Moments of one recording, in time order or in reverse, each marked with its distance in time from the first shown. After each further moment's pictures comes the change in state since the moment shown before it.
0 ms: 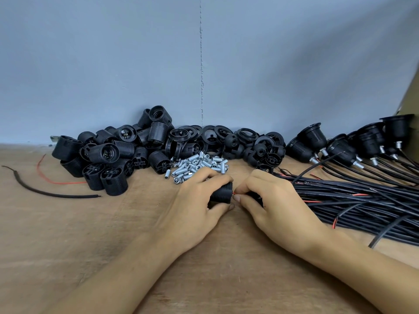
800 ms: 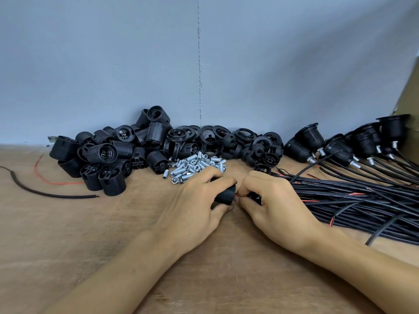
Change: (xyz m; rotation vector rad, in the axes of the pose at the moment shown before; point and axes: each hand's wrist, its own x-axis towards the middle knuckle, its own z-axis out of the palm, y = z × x) left_hand 0.002 0.011 -0.005 0.048 -0.070 0.038; right_hand 0.001 0.003 0.000 0.016 0.027 -0.021
